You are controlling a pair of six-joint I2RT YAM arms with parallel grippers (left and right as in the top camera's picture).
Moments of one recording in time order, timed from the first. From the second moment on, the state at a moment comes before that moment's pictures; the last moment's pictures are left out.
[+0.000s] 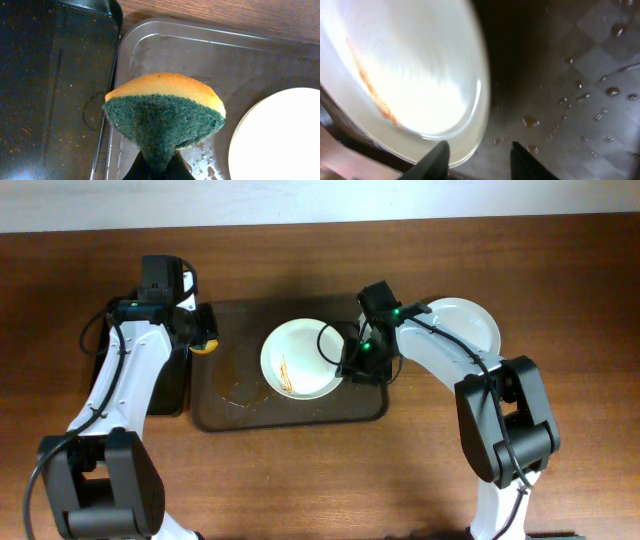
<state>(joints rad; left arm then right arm) 0.01 1.77 1.39 -0.74 0.03 -0.19 0.37 2.05 1.43 -0.79 -0.44 0.51</state>
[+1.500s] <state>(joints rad) 0.00 1.77 1.39 -0.73 0.03 -0.19 0.52 2.40 1.99 -1.04 -0.26 0.62</state>
